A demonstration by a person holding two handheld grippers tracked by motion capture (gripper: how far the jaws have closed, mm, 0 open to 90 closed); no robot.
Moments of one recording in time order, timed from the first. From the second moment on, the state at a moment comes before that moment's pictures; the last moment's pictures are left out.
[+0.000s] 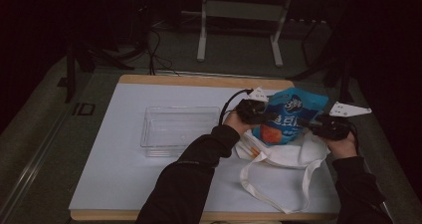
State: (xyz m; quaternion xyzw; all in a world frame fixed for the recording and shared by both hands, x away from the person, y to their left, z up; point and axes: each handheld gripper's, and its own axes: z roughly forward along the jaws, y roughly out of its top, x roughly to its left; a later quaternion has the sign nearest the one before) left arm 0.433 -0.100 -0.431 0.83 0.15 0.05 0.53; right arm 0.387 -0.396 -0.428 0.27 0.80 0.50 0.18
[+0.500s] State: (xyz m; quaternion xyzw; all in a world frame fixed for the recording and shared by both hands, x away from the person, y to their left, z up) left arm 0.426 -0.107 -0.426 0.84 0.14 0.11 0.52; right arm 0.387 -0.392 -0.424 0.28 0.81 0.49 0.18
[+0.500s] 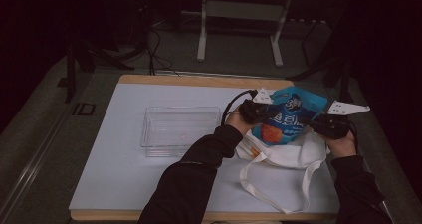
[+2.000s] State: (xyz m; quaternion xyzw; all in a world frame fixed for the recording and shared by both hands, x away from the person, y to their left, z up) left arm 0.385 -0.069 -0.316 0.82 0.08 0.13 0.55; right arm 0.356 -0.375 -0.316 0.20 0.80 0.53 0.19
